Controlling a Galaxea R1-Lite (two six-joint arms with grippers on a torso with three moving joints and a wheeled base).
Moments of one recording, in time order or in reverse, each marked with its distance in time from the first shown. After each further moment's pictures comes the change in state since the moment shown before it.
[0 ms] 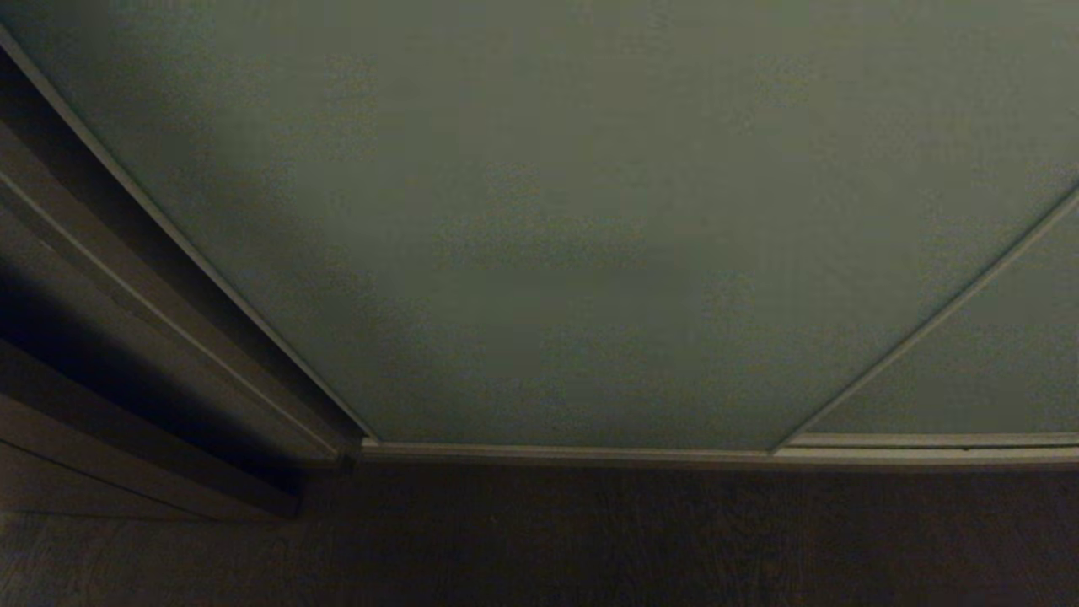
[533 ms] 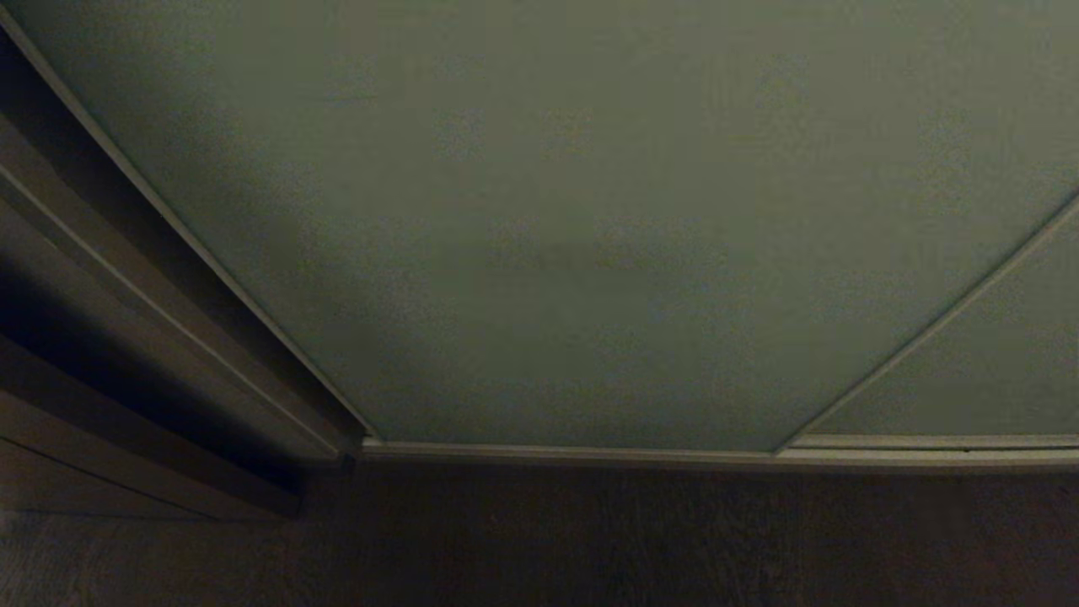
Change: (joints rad) left arm 0.010 0.040 -0.034 0.068 -0.113 -0.014; right arm 0.000 0.000 0.000 0.000 0.000 0.000
